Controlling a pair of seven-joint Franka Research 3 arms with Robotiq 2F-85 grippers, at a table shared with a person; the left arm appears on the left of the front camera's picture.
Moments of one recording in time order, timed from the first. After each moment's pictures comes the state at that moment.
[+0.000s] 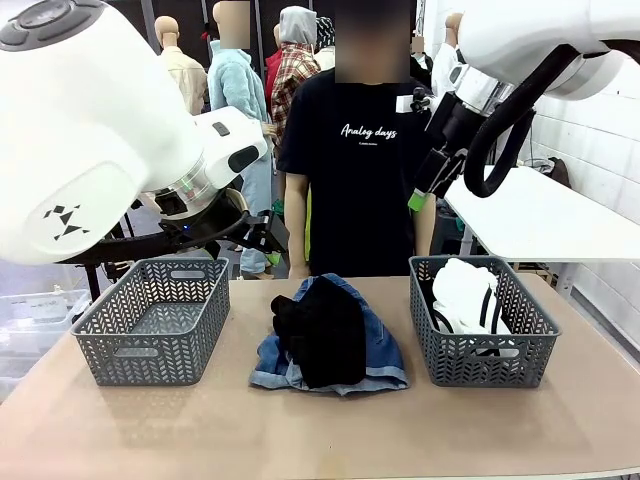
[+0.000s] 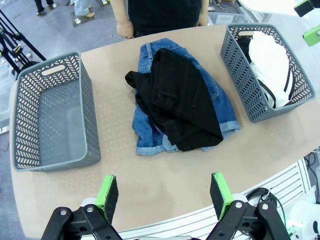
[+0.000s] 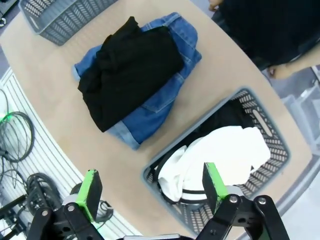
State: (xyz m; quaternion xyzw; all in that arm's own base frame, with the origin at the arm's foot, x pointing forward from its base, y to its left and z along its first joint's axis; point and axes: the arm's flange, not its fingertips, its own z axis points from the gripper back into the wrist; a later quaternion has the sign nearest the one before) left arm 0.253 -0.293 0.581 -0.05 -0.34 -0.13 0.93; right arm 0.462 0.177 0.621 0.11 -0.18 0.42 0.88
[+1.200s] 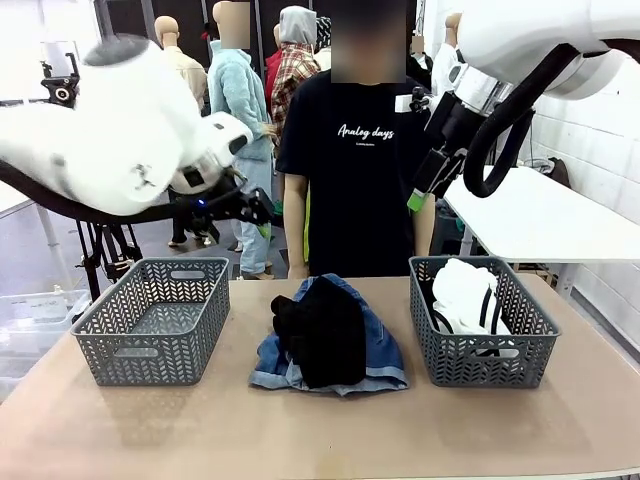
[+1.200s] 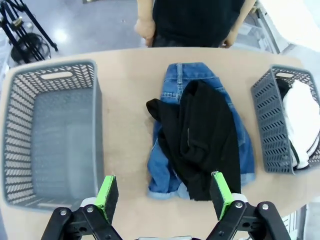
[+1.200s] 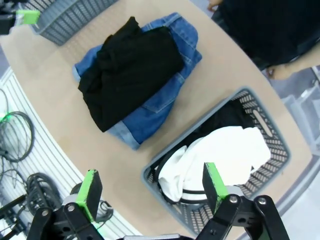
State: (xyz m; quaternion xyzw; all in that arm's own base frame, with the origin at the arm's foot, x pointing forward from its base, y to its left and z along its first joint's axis) left arm 0.422 -0.257 0.546 -0.08 -0.29 -0.03 0.95; right arm 0.462 0.178 0.621 0.11 -0.18 0.42 0.88
